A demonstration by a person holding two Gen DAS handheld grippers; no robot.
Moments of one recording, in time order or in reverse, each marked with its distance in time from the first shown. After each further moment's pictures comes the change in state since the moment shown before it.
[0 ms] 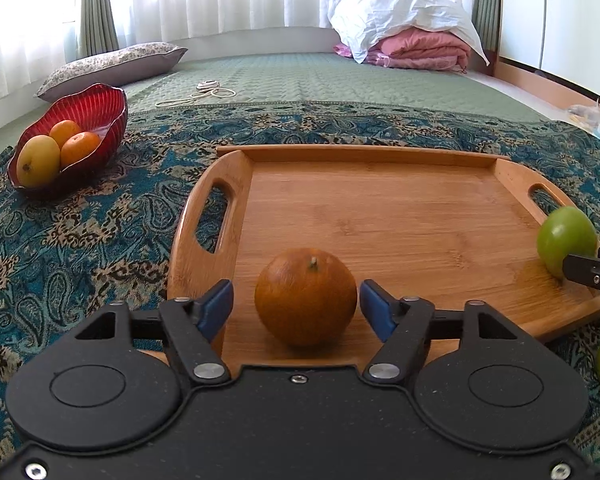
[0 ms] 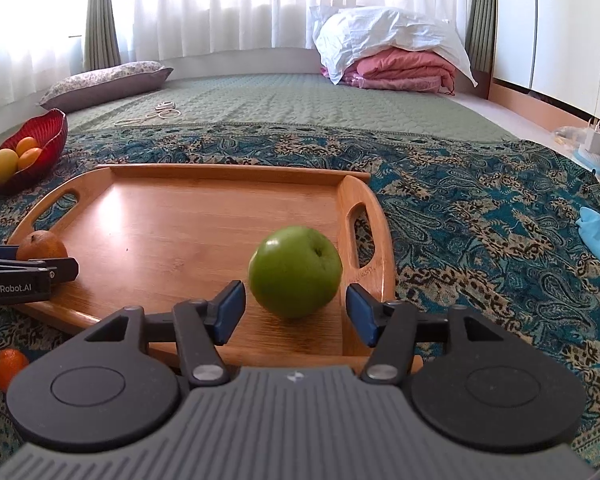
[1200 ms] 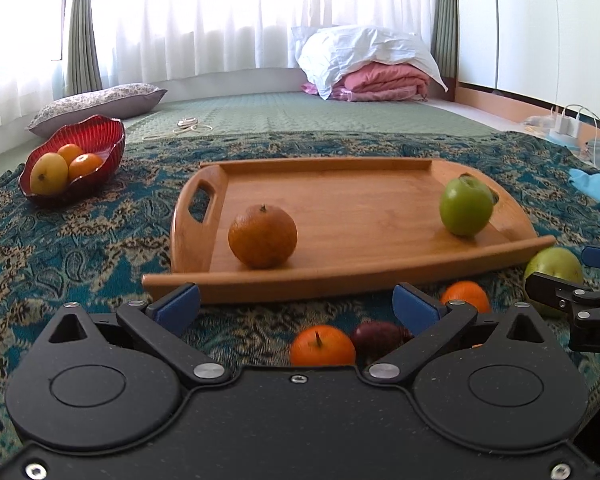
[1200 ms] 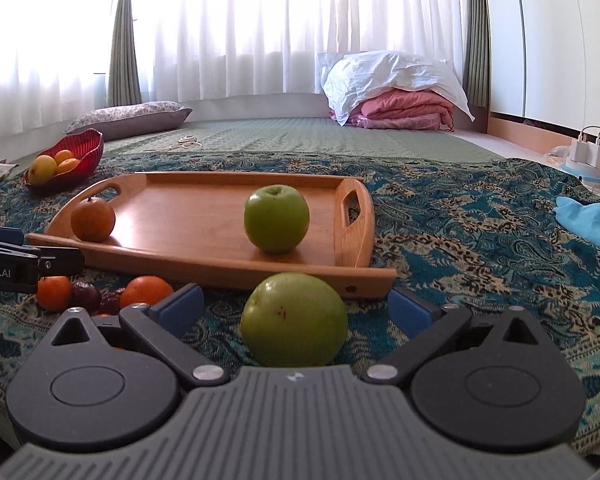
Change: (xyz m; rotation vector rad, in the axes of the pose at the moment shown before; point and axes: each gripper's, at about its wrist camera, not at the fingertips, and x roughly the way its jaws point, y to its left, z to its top) left arm -0.087 -0.014 -0.066 0.056 -0.132 -0.074; right arm -0.063 -0.009 -0.075 -0.005 -0.165 0.039
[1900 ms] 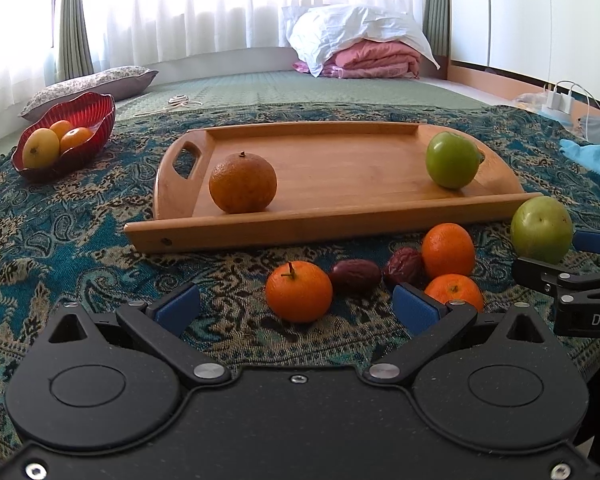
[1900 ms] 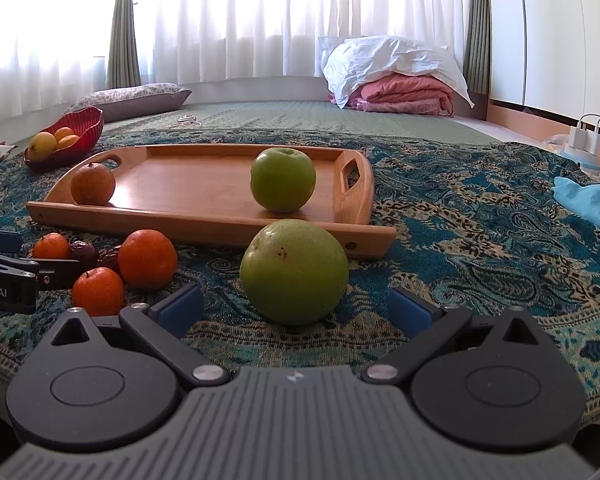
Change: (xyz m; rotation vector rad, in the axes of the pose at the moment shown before) left arm 0.000 -0.010 -0.026 0.018 0.056 -0.020; right arm -0.001 0.001 -0.020 -0.012 0.044 -0.009
